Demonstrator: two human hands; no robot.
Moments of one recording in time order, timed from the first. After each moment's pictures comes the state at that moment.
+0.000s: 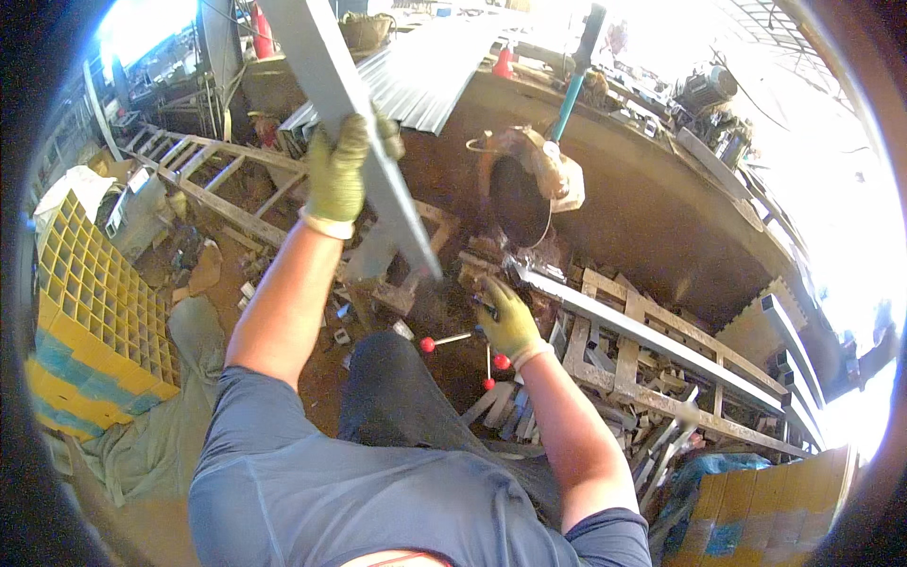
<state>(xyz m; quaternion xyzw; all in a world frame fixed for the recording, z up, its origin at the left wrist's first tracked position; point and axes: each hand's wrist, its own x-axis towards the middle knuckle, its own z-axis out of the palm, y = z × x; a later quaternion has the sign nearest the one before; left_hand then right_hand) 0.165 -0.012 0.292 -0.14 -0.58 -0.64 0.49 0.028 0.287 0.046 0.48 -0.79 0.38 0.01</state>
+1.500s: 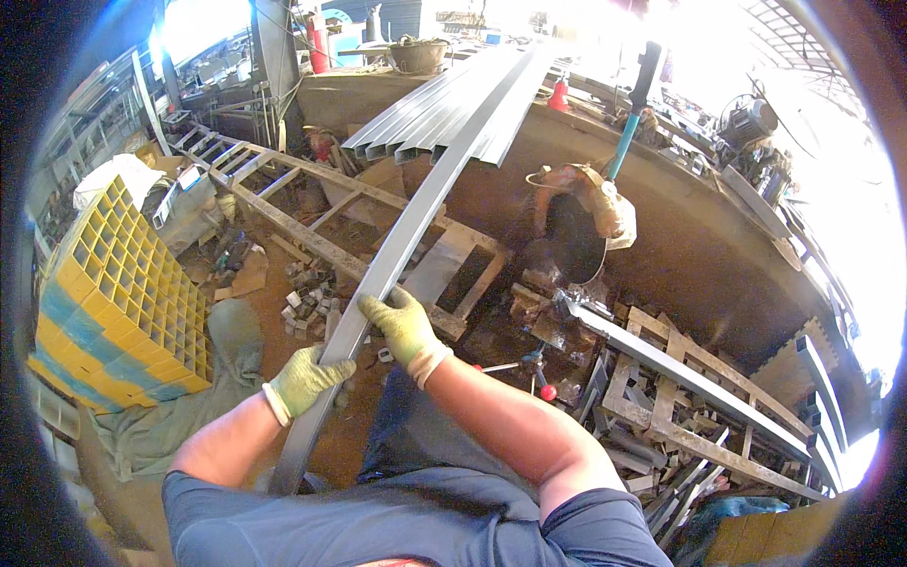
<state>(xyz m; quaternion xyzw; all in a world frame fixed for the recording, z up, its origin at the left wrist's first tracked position) 0.449 0.008 0.182 0.31 -0.63 -0.71 0.06 0.226 0.079 0.149 0.28 -0.48 0.69 -0.47</state>
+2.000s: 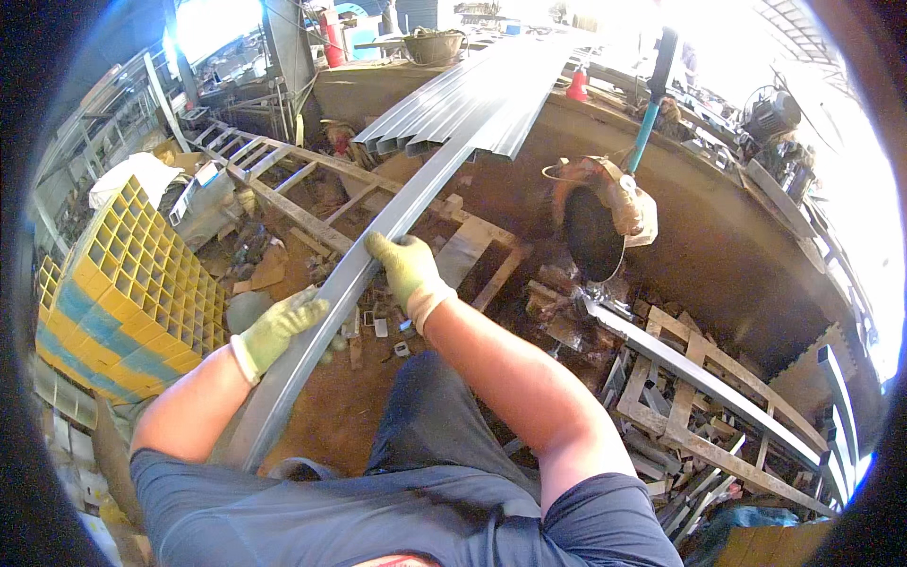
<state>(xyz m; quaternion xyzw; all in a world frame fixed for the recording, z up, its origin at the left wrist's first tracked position) 0.432 -0.040 0.242 0.26 -0.62 -0.74 0.07 0.172 0.019 0.181 0.31 -0.54 0.68 -0.38</state>
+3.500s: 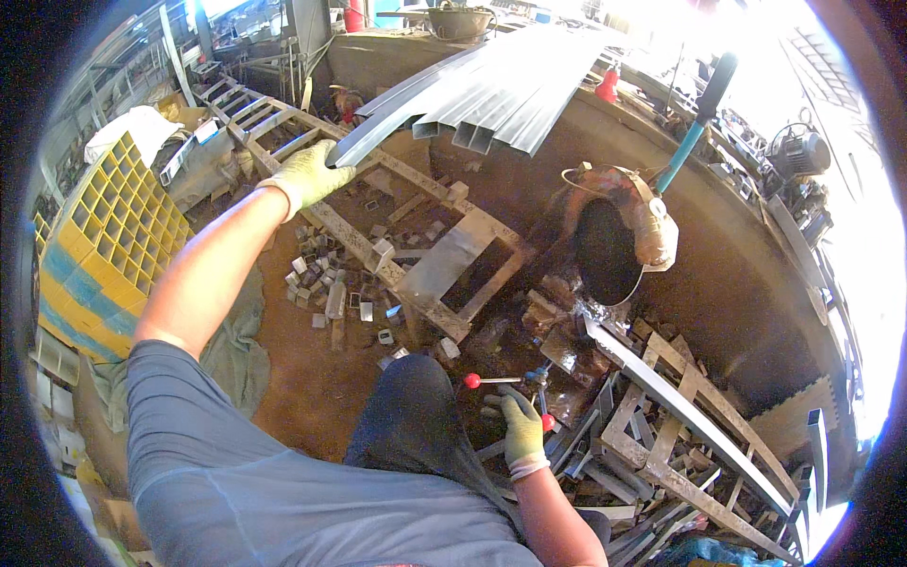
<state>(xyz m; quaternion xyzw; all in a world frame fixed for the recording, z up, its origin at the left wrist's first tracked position) 0.254 -0.222 0.261 0.38 -0.91 -0.12 0.15 0.128 0.295 -0.024 0.06 -0.59 0.69 -0.41</state>
